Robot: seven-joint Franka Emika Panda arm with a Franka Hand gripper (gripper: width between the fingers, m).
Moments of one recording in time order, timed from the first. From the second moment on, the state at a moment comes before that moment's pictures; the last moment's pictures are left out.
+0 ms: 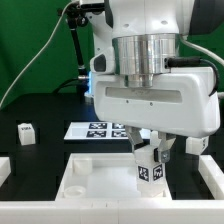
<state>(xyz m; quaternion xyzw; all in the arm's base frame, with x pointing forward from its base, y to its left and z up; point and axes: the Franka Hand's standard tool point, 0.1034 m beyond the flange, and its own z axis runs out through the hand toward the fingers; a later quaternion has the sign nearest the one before) 0.656 0.066 0.082 -0.91 0.42 -0.05 0.05</state>
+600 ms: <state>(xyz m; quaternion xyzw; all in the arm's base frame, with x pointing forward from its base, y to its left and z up) 0.656 0.069 0.083 -0.98 0.20 -0.06 0.04</state>
